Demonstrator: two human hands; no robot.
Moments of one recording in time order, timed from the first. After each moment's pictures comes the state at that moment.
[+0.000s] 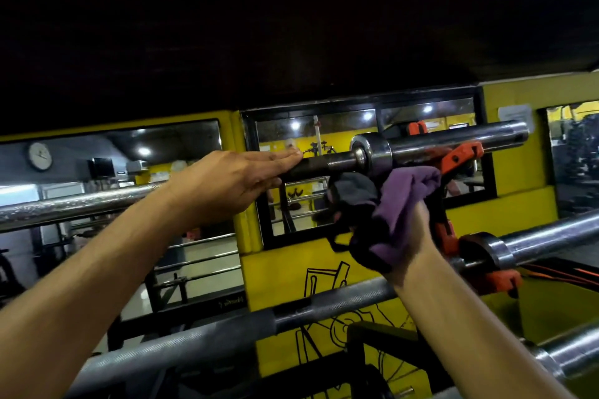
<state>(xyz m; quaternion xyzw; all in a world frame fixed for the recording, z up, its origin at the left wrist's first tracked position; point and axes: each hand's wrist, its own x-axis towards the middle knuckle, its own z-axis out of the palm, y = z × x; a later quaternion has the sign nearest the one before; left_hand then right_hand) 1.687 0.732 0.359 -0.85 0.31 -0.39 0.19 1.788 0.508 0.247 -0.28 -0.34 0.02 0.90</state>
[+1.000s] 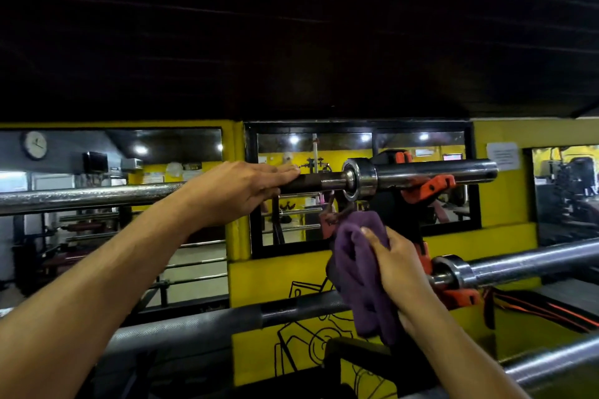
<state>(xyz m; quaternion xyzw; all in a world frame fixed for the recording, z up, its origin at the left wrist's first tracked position) 1.675 0.716 0.359 -0.88 0.25 -0.36 0.17 1.727 0.471 0.221 -0.63 -0.21 -0.17 0.73</state>
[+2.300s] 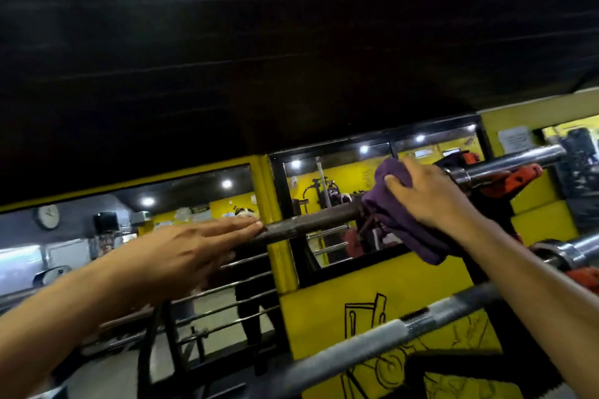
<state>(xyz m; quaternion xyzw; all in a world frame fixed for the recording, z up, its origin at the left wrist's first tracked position) 1.551 0.914 0.380 -0.91 0.22 -0.24 0.26 1.715 0.554 0.336 -0.83 -0.15 -0.42 0.34</state>
